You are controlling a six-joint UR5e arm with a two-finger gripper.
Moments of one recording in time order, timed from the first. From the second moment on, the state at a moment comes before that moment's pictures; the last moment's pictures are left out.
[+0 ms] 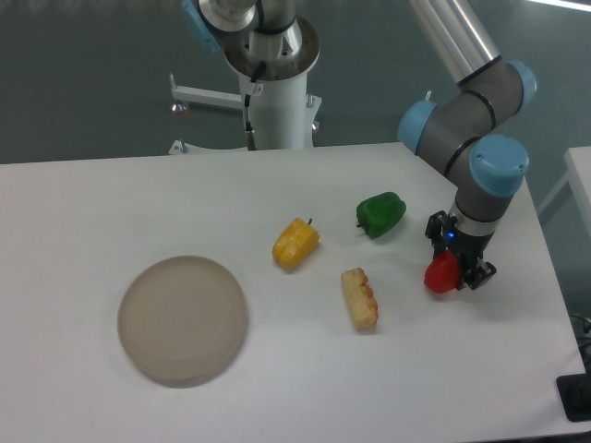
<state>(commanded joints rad) 2.52 -2.17 -1.44 -1.01 1.51 1.73</state>
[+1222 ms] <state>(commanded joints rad) 2.53 -2.17 -1.42 -1.01 1.51 1.74</state>
